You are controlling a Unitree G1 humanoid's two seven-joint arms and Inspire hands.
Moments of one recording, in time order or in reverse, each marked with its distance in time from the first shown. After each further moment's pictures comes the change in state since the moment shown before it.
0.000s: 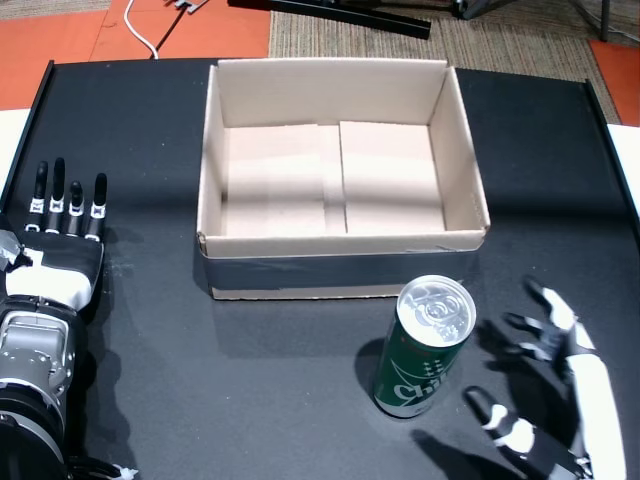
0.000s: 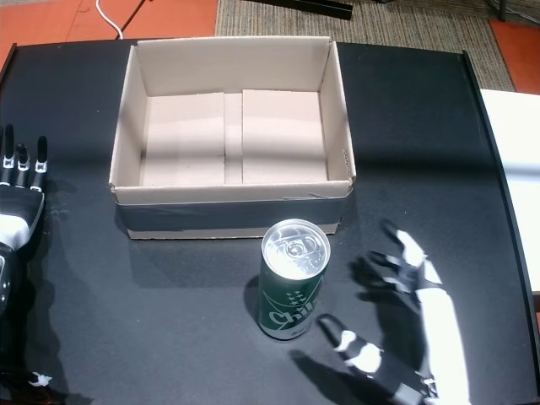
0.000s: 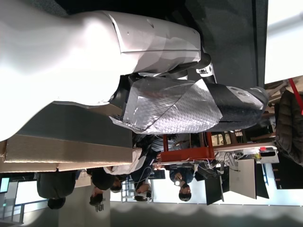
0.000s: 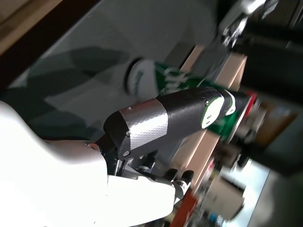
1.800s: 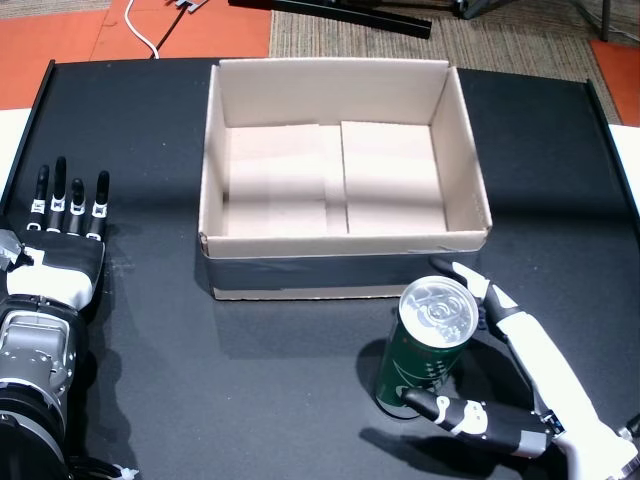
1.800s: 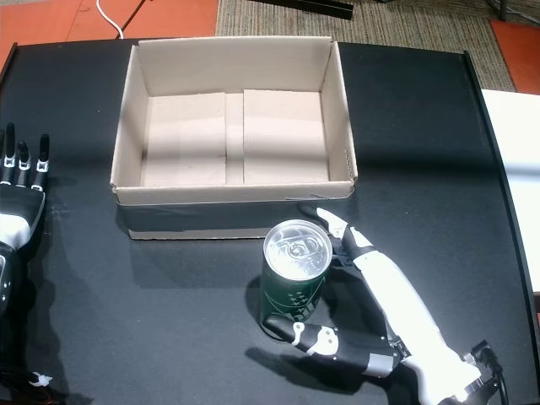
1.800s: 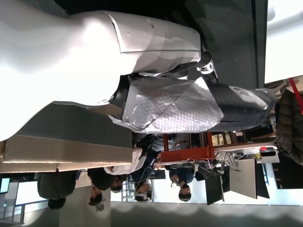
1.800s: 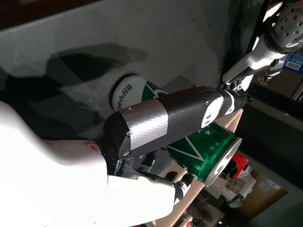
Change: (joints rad) left arm 0.000 -0.001 -0.001 0.000 0.000 -0.001 0.000; right arm -0.107 -0.025 -0.149 -0.029 -0.257 0.050 0.168
